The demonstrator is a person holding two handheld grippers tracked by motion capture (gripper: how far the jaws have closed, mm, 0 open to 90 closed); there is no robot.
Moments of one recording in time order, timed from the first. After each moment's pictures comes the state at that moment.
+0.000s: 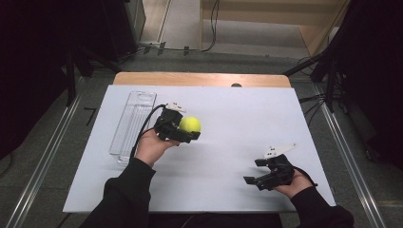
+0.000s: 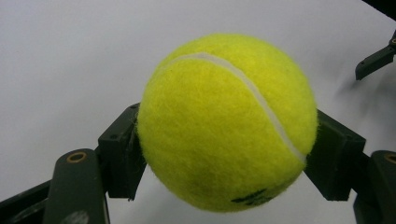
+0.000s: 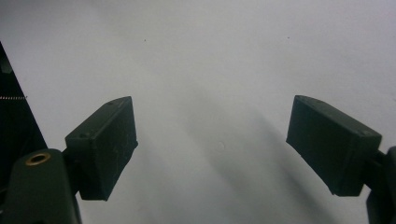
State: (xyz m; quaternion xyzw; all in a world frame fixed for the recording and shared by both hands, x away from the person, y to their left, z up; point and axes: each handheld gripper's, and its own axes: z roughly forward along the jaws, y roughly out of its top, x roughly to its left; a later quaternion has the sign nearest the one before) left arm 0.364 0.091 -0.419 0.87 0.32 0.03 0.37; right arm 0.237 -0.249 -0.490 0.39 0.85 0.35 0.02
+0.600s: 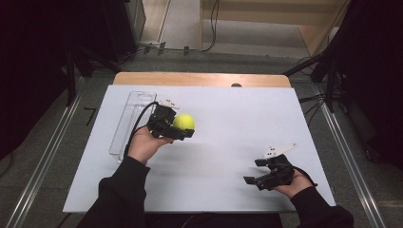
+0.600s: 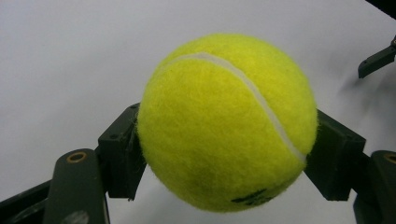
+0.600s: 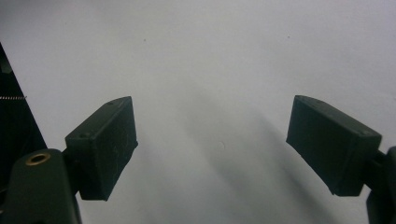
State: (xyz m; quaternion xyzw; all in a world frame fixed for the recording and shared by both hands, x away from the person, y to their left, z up) left arm 0.368 0.109 -0.409 0.87 0.33 0.03 0.36; right arm 0.237 -0.248 -0.490 0.39 0.85 0.35 0.02
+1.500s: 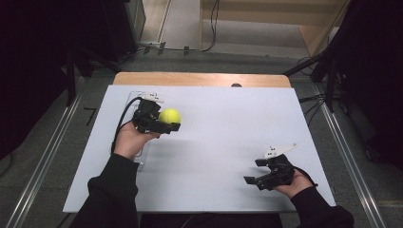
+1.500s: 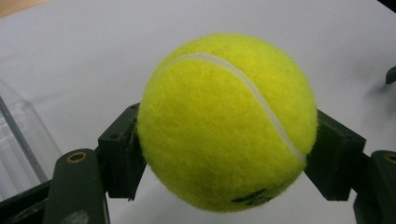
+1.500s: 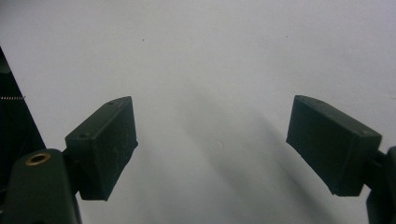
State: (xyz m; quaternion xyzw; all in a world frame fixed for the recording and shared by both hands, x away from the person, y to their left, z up) left arm 0.378 0.146 -0.399 0.86 0.36 0.05 0.36; right arm 0.237 -0.249 -0.490 0.40 0.85 0.35 0.02
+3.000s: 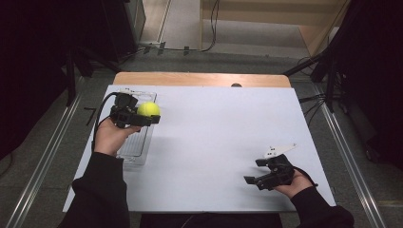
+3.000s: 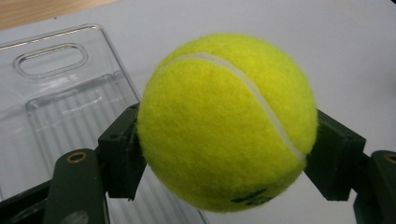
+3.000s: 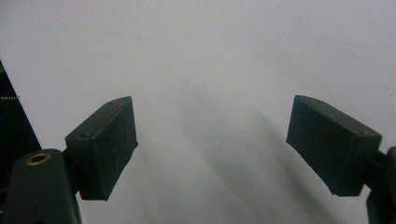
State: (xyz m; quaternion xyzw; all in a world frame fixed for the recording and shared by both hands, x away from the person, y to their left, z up) left arm 0.386 0.198 -0.383 0.83 0.43 0.09 0.35; right arm 0.237 -0.249 -0.491 0.40 0.85 0.34 0.02
